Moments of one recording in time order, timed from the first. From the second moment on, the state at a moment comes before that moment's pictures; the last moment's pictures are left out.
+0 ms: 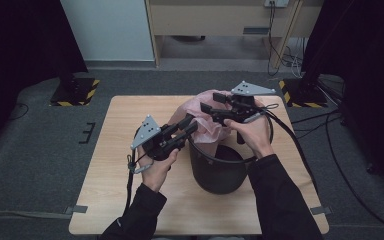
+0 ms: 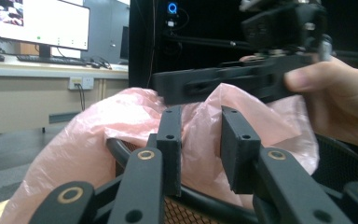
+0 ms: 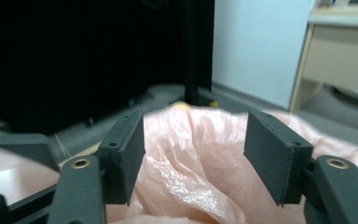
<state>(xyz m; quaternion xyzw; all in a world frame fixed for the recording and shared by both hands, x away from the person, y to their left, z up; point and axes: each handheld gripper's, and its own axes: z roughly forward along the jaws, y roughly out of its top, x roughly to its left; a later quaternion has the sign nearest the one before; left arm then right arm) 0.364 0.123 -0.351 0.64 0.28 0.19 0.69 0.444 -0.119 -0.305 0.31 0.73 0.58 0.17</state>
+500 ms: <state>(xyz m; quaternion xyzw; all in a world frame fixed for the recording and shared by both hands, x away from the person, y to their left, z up) 0.375 0.159 -0.345 0.58 0.34 0.23 0.71 0.447 -0.108 -0.326 0.30 0.81 0.49 0.15</state>
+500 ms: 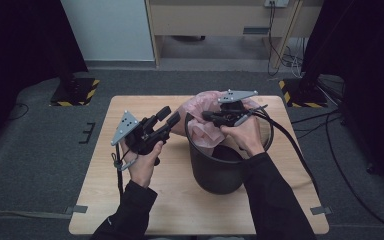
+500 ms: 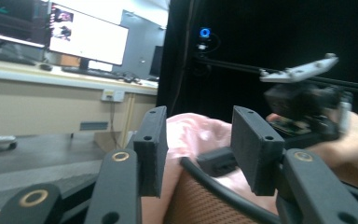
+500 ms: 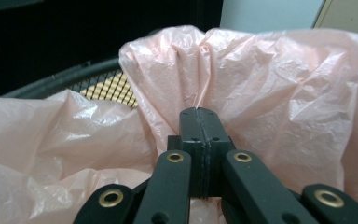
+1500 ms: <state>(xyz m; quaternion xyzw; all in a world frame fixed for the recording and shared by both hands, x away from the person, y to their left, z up) 0.417 0.137 -0.354 0.60 0.39 0.16 0.68 0.445 -0.103 -0.333 0.30 0.84 0.43 0.14</state>
